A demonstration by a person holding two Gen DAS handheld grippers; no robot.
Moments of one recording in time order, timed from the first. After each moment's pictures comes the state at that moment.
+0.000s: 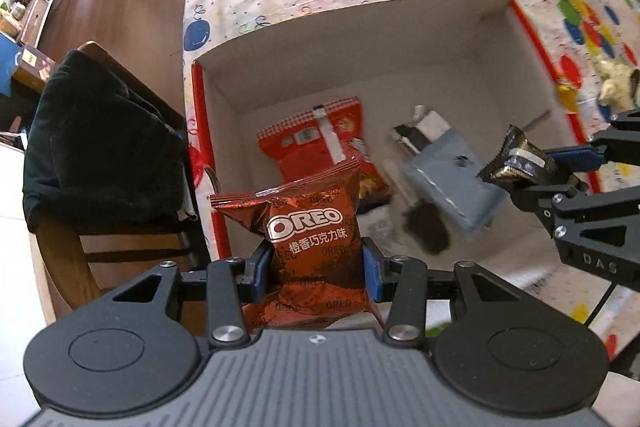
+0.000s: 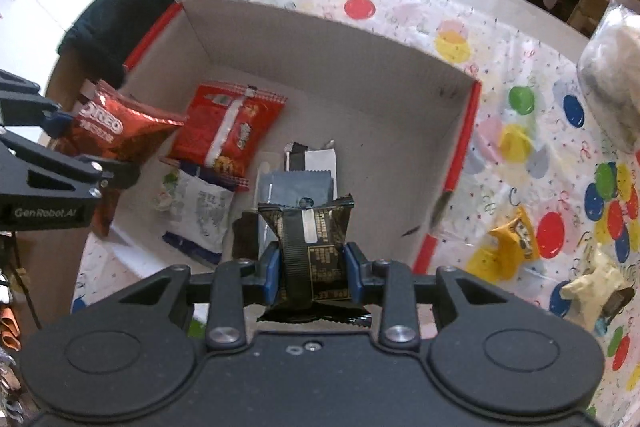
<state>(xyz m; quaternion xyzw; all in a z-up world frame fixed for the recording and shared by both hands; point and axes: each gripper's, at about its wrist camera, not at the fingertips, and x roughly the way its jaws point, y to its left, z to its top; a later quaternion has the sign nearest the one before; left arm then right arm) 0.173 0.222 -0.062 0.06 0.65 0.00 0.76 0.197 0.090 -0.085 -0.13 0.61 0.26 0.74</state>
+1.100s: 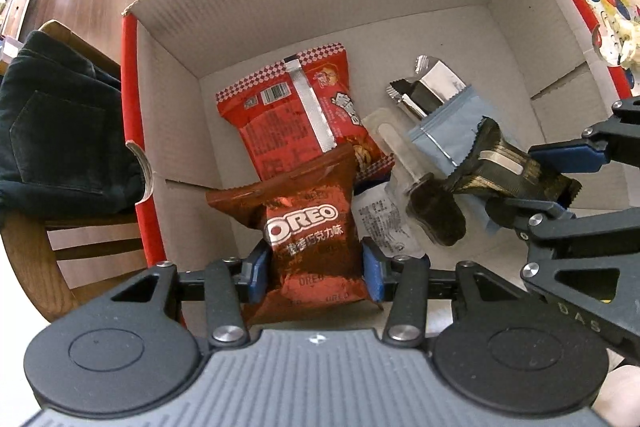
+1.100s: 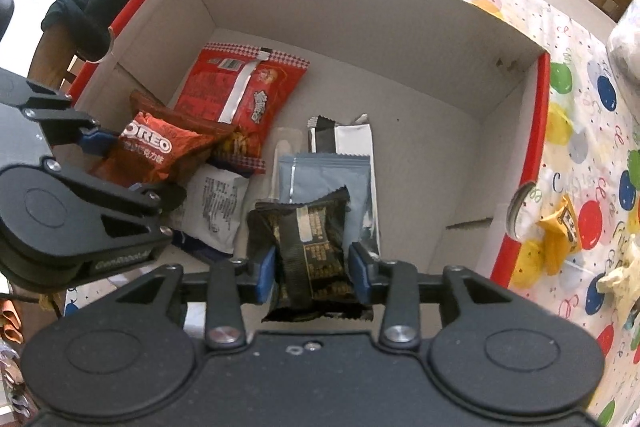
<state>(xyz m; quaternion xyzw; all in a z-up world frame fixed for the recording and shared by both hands) 0.170 0.213 -0.123 0.07 0.68 -0.02 0.73 0.195 0.119 -0.119 -0.13 0.64 0.26 0.72</state>
